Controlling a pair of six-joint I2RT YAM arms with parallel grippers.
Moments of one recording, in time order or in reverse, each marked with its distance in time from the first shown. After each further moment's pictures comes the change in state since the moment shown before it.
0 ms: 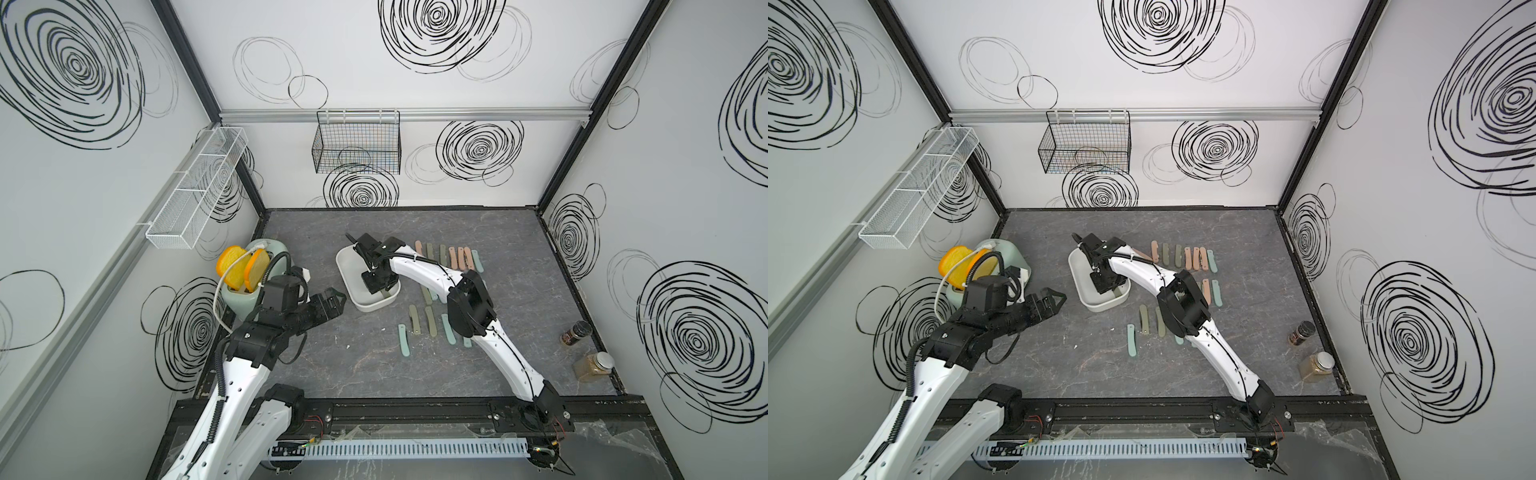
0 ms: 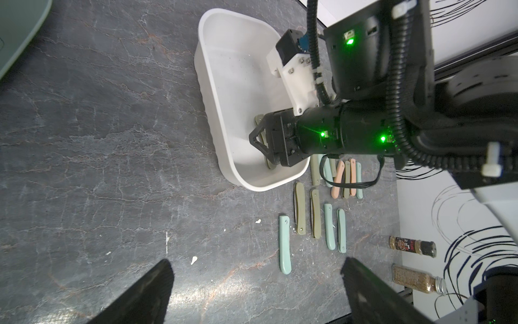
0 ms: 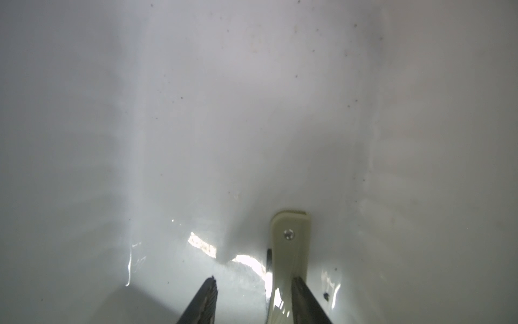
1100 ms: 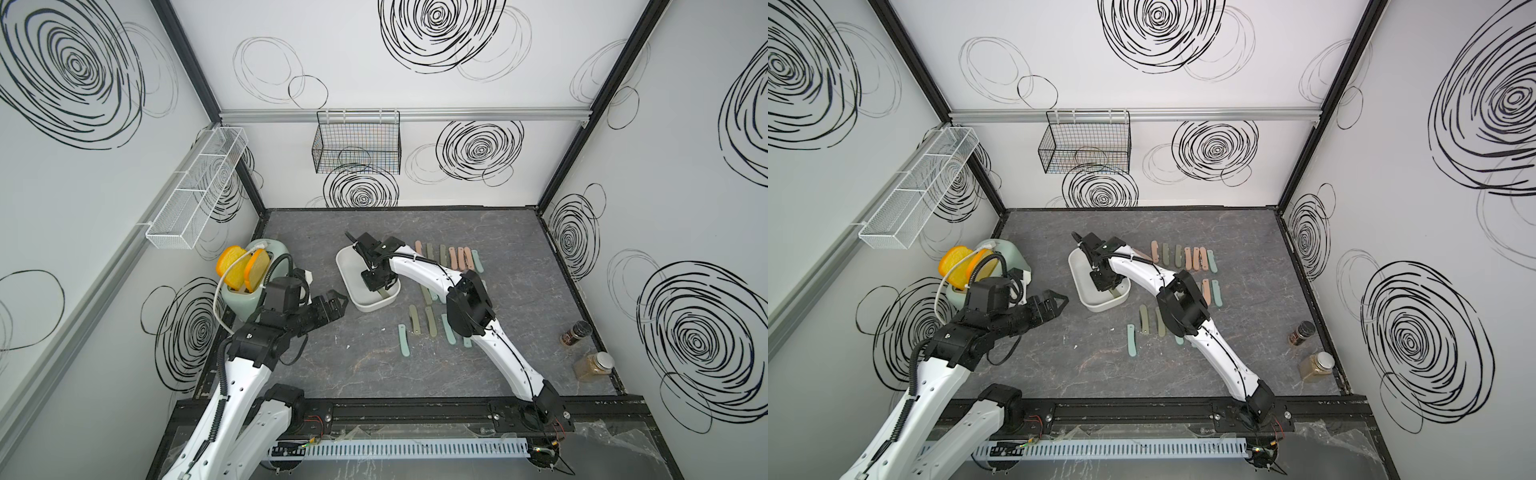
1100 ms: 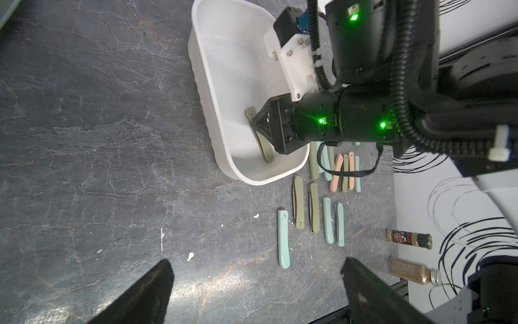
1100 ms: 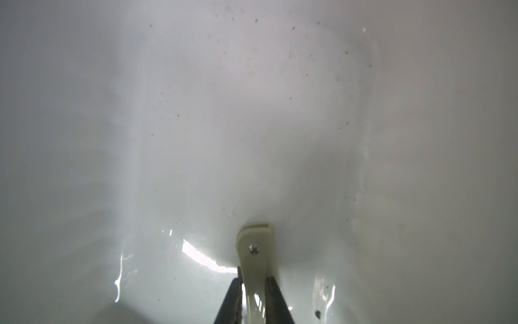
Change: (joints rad) left arm -0.002 -0.002 -0.026 0.016 0.032 -0.001; right arm -0.006 0.017 0.021 0.014 0.044 -0.039
